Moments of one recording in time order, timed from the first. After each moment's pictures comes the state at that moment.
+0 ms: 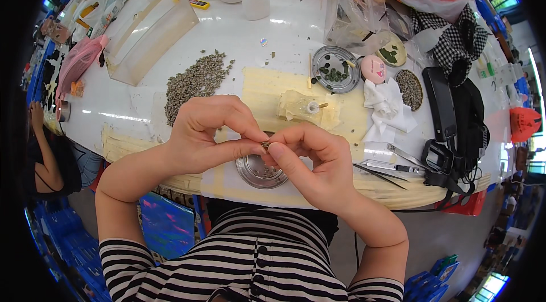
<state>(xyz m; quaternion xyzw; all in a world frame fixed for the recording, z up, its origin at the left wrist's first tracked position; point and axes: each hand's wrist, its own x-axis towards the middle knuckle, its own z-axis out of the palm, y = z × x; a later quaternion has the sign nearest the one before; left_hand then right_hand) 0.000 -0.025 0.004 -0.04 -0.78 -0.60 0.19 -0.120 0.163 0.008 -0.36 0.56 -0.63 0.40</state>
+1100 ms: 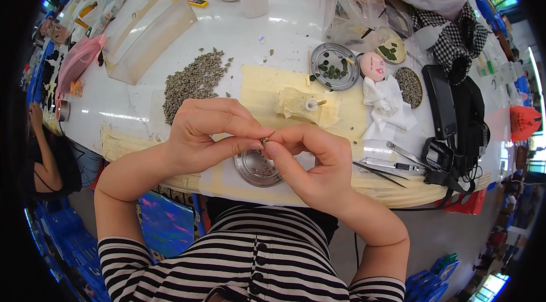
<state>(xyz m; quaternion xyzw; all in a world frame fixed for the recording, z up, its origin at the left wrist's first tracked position) -0.002 -0.020 0.002 -0.07 -0.79 -0.56 0.23 -0.116 0.161 0.004 -0.39 0.62 -0.62 0.29</state>
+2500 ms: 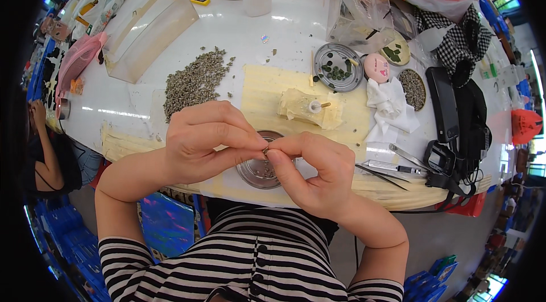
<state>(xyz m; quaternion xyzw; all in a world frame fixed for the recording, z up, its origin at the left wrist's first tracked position) 0.003 -0.016 0.003 -0.09 -0.84 -0.44 0.31 -0.118 0.158 0.005 -0.51 0.63 -0.56 0.14</state>
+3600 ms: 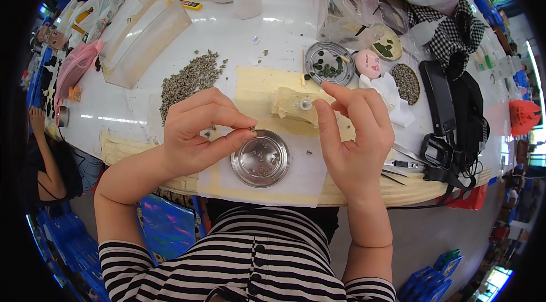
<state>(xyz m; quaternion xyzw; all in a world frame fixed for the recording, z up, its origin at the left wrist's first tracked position) -0.003 -0.023 0.001 -0.06 -0.84 -0.44 0.31 -0.151 0.160 0.013 -0.45 0.77 -0.44 -0.10</state>
